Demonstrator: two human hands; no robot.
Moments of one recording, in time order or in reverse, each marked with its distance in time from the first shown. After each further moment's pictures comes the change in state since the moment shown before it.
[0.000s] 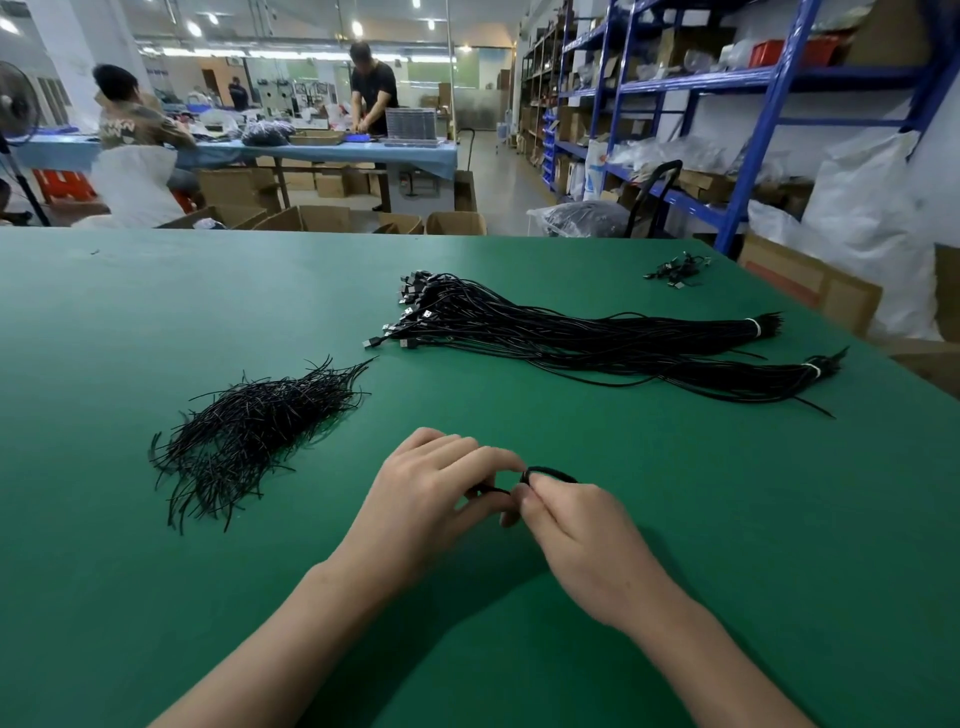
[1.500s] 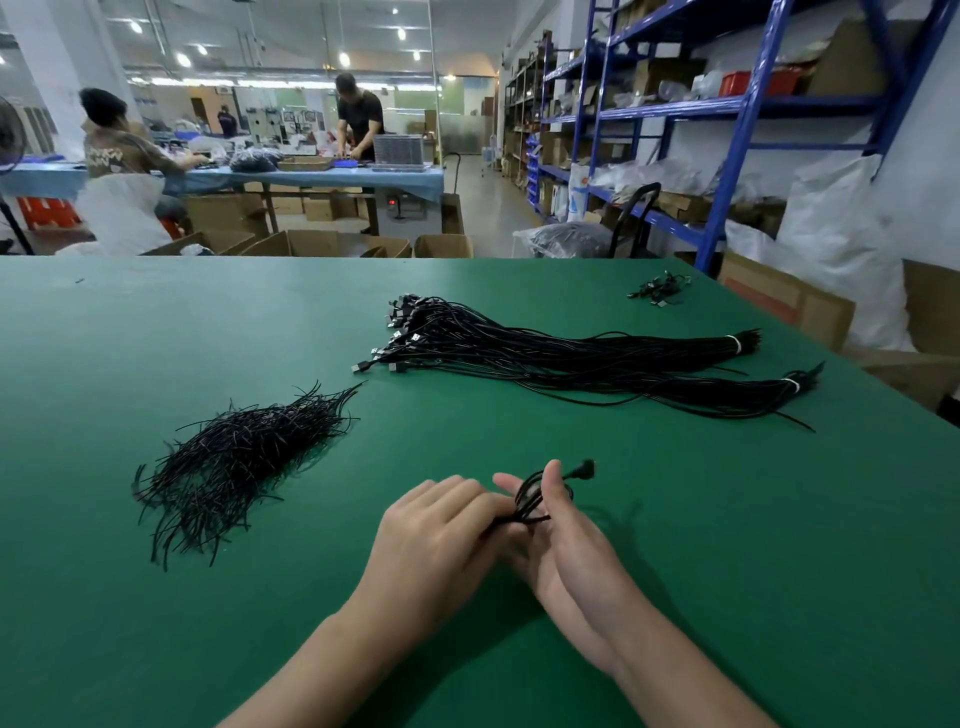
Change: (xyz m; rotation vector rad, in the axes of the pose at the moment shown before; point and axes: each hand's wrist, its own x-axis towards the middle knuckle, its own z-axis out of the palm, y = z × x) left_hand -0.011 0.007 0.024 0.040 0.122 0.076; right_hand 0.008 -0.019 0.013 1.511 0.066 0.570
